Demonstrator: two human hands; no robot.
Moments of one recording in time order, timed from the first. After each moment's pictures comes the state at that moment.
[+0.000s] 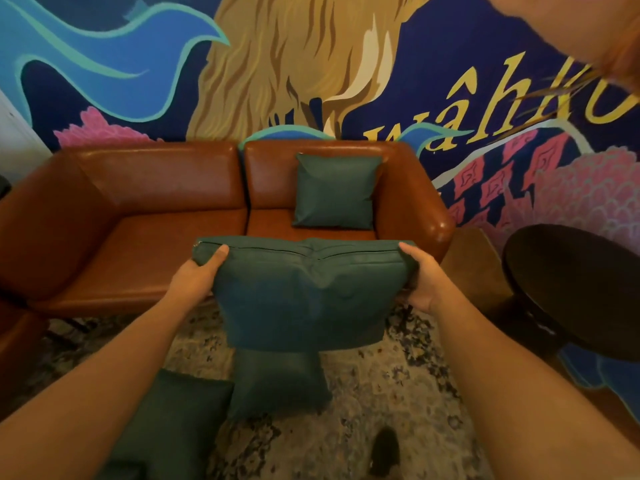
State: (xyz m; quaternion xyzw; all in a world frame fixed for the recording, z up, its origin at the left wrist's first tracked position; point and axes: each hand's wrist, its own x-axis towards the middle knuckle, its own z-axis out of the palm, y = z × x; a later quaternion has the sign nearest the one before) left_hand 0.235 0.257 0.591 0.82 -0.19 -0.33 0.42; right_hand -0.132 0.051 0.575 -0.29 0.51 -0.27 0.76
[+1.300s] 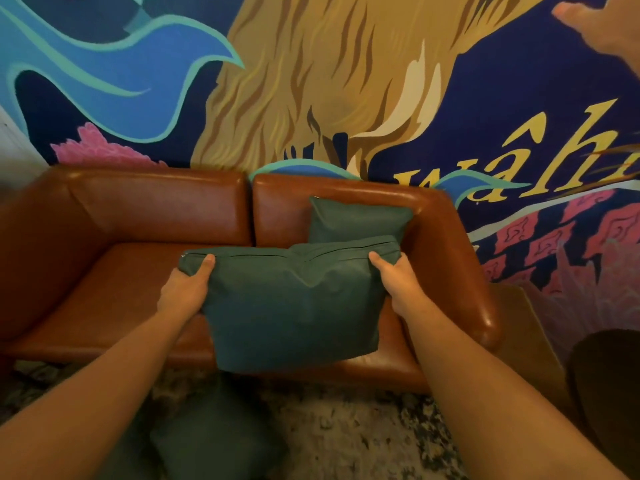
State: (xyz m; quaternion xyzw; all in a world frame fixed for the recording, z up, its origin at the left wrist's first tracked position) left_hand 0.408 -0.005 0.520 0.87 -0.08 -0.23 0.43; right_hand 0.065 -0.245 0.571 -0.51 0.53 -0.29 0.61
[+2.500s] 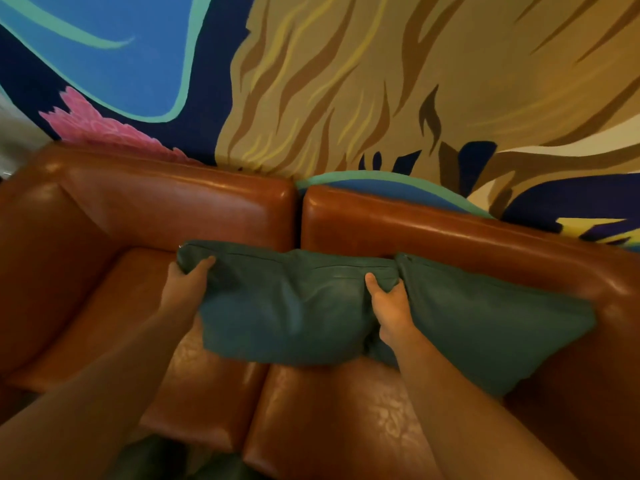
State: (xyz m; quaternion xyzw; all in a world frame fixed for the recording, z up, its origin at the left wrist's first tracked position) left_hand 0.753 -0.261 0.423 0.82 0.08 -0.23 0.52; right_hand 0.480 -0.509 0.394 -0.43 0.60 -0.14 0.66
